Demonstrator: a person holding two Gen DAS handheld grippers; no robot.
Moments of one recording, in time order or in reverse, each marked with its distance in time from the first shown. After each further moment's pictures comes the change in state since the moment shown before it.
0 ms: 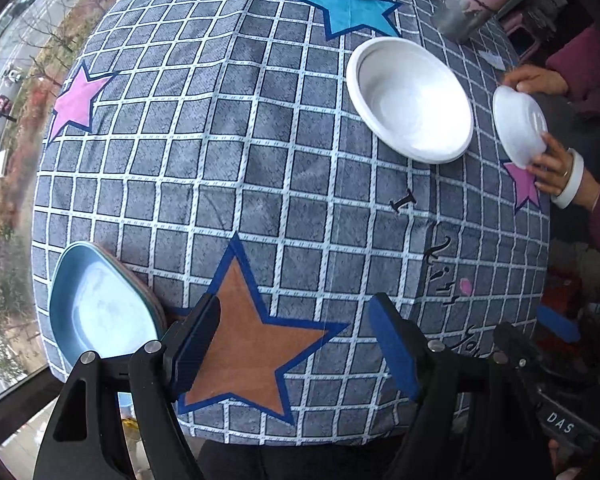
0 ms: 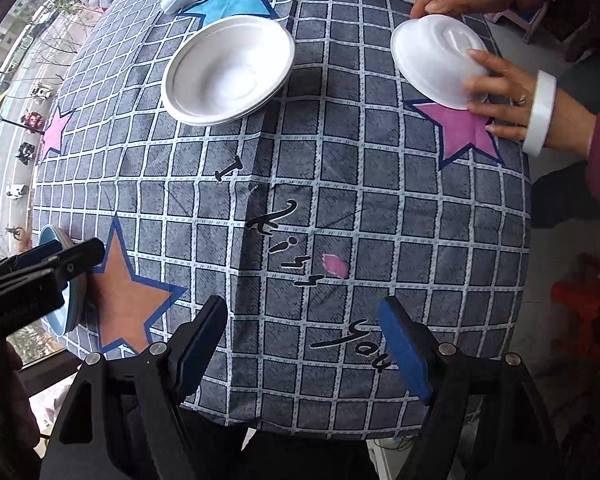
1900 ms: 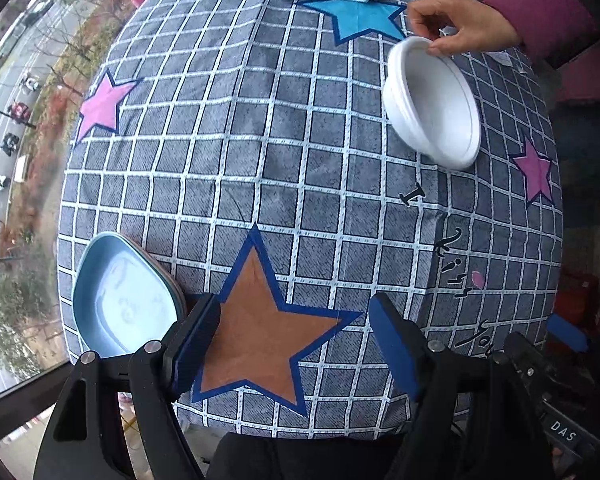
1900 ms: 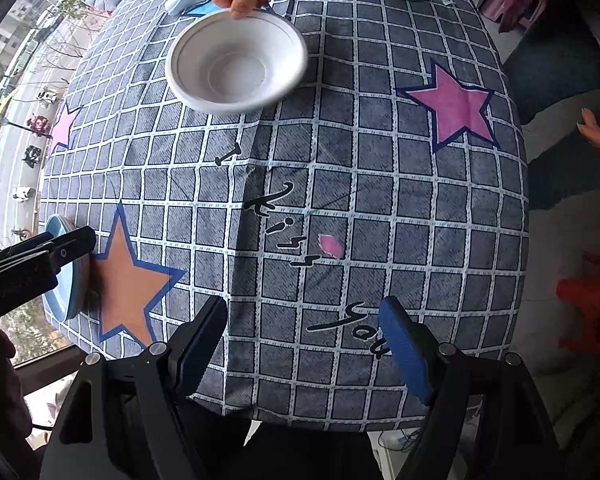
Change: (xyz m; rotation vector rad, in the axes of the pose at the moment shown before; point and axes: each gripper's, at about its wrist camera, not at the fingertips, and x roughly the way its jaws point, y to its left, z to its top) left arm -0.014 -0.009 -0.014 0.008 -0.031 0.102; right arm -0.004 -0.002 -0.015 0.005 -0.012 0.042
